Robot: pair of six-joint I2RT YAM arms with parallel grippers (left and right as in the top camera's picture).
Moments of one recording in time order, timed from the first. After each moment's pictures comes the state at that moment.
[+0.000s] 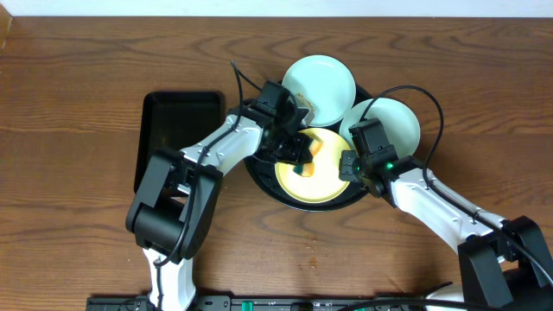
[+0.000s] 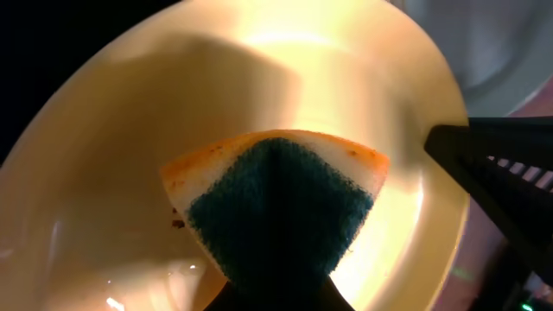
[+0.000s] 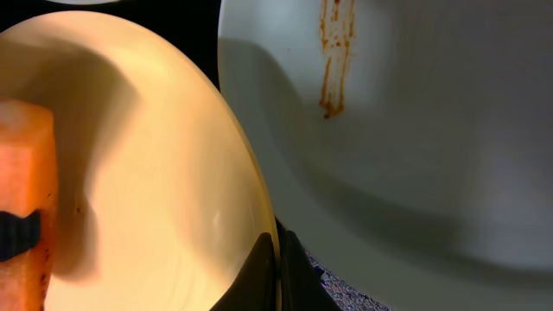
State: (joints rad) left arm -0.46 2.01 1.28 -0.53 0.60 -0.17; right arm 0.42 1.60 0.81 -0.30 0.05 0.50
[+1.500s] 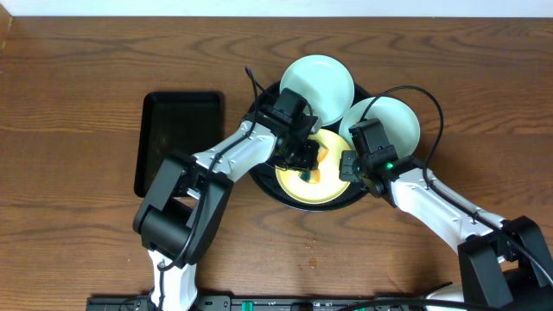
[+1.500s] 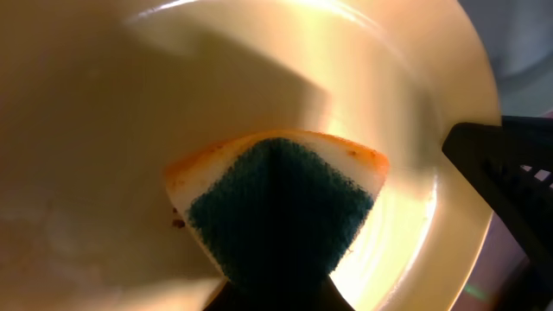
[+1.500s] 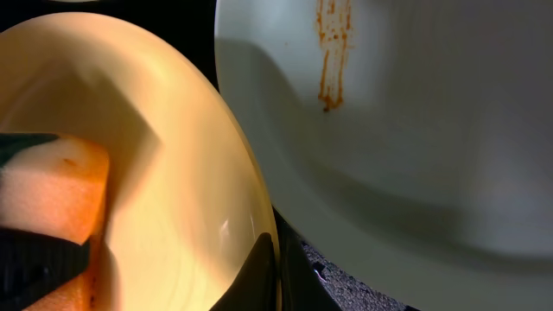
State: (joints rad) left arm -0.53 2.01 1.28 -0.54 0.51 -0.28; right arm 0.42 1.60 0.81 -0.30 0.05 0.50
